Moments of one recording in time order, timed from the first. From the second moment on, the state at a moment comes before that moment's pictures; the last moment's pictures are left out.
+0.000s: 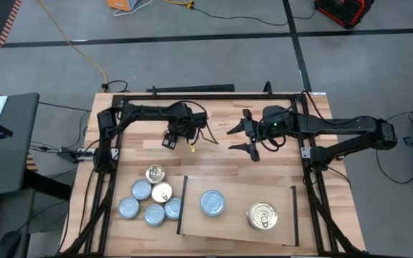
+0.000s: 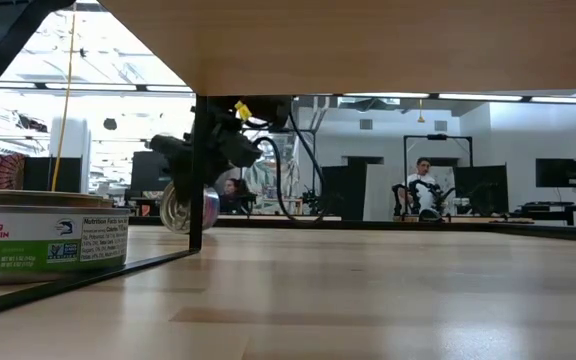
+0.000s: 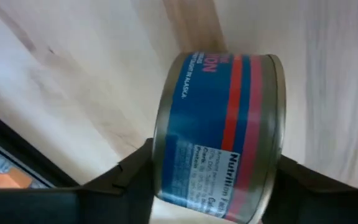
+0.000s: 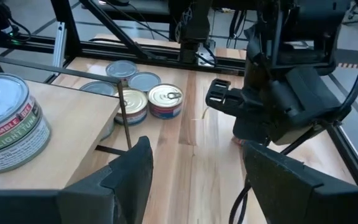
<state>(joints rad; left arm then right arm) 0.32 1.98 1.52 -1.25 -0.35 0.62 -0.12 1.15 0.93 -0.15 -0.18 -0.17</state>
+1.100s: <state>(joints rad) 0.01 1.50 1.43 -0.46 -0.15 0.15 0.12 1.10 0.93 -0.05 0.18 -0.20</state>
